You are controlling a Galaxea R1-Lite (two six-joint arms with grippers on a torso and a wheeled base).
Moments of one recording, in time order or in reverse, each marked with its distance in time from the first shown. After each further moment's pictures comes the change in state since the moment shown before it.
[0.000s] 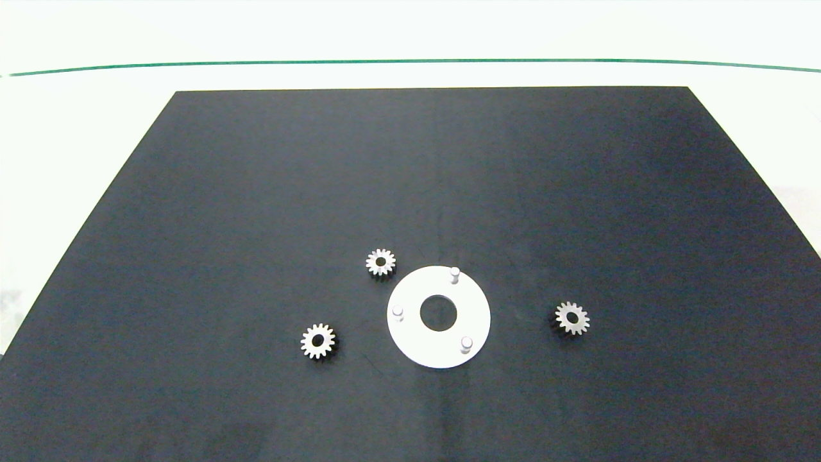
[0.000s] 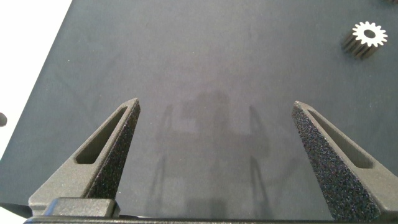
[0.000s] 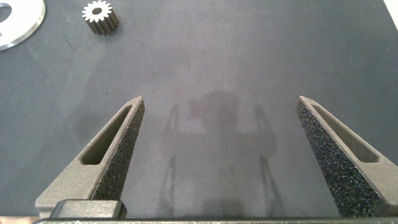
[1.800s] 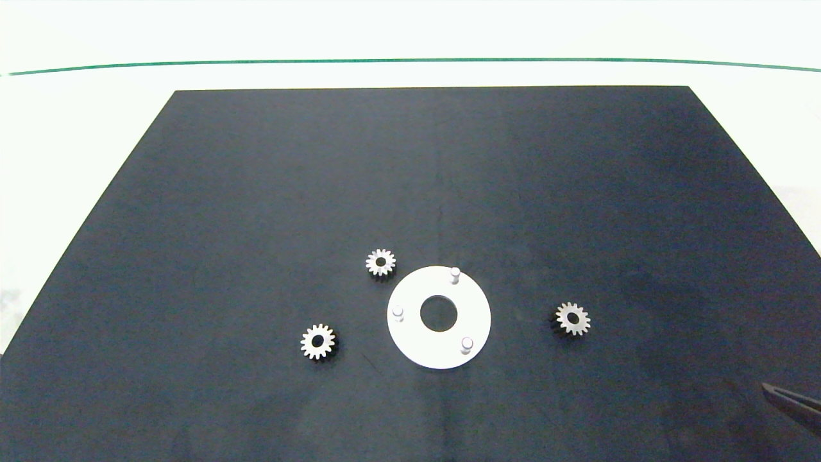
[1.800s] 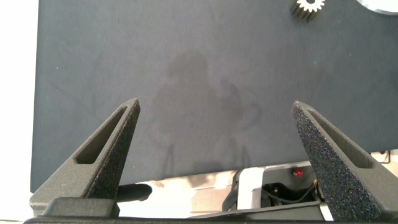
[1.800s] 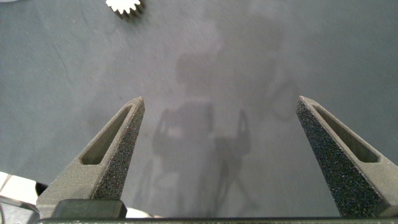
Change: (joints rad) left arm -0.162 0.086 -0.475 0.568 -0.003 0.073; right arm 0.139 0.851 -0.649 0.259 0.022 -0.238
